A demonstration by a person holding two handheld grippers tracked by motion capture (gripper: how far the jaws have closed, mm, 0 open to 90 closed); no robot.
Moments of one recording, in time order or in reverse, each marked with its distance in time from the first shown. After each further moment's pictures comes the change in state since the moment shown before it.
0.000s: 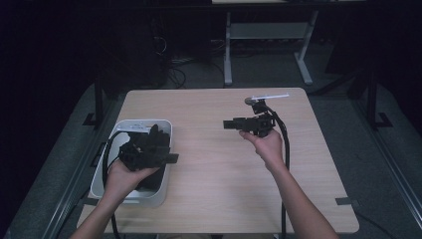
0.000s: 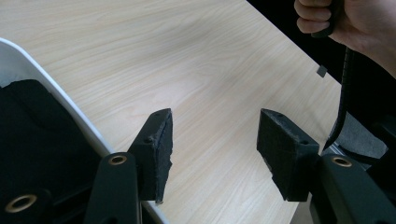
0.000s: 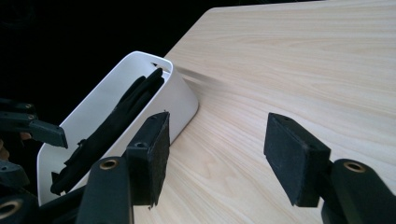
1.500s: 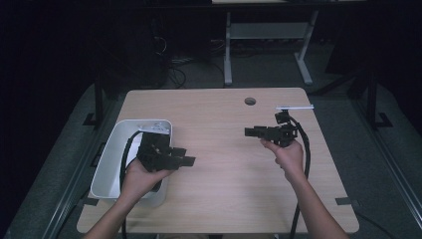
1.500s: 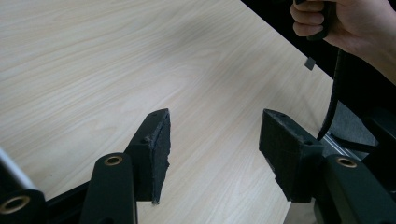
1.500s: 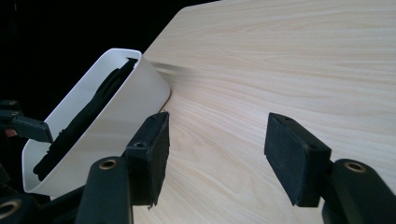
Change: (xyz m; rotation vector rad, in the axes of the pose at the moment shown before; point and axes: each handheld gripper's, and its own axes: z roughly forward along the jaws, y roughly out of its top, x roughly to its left) left arm -0.023 0.010 0.034 0.038 -0.047 0.037; right arm -0.035 -0.034 -0.043 -0.037 -0.047 0.074
